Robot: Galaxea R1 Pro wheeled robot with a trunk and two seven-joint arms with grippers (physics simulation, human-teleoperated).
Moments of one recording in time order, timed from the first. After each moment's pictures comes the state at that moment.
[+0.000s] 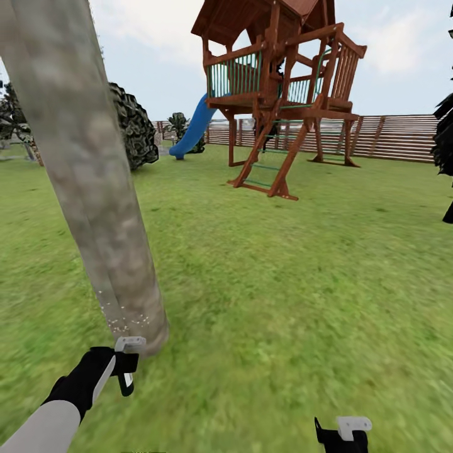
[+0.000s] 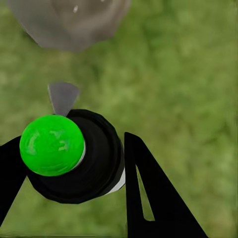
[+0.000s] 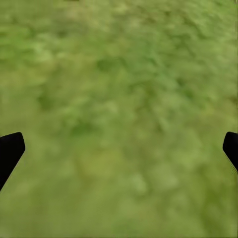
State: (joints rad) left arm -0.62 0.14 0.10 -0.61 -0.08 0.60 -0.13; right arm -0.37 -0.04 -0.65 -0.22 0.62 -0.50 0.02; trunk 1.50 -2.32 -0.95
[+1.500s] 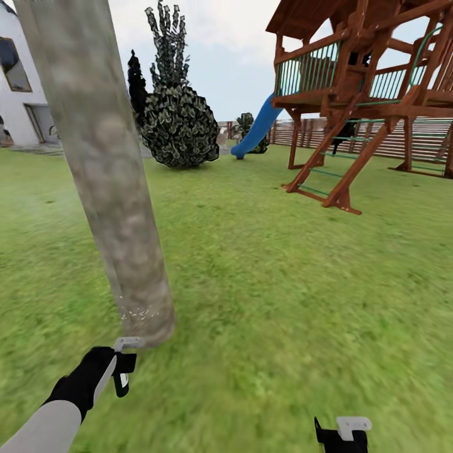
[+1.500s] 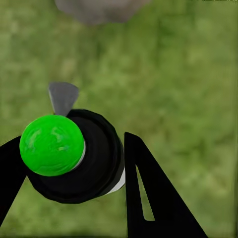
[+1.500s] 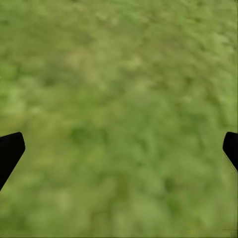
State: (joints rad) left arm -0.62 0.13 0.10 -0.61 -0.08 0.61 -0.06; right arm -0.37 -0.04 -0.65 -0.22 0.62 -0.50 0.02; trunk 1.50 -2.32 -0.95
